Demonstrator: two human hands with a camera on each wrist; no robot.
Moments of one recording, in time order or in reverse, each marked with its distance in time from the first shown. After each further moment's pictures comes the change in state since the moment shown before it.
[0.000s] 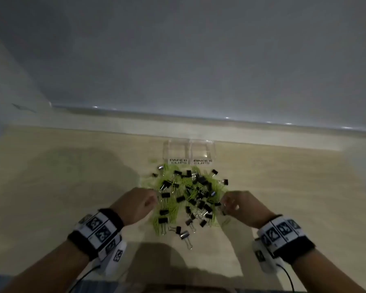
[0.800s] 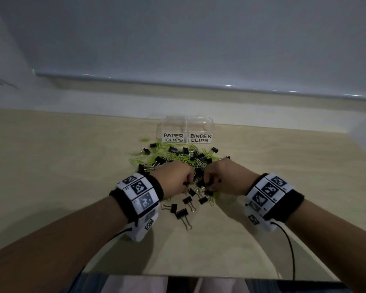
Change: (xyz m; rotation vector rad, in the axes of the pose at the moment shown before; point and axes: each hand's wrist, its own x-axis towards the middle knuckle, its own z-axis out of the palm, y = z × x) left_hand 0.064 0.047 0.089 0.193 0.072 0.175; right_hand 0.044 0.006 0.060 -0.282 0.130 -0.320
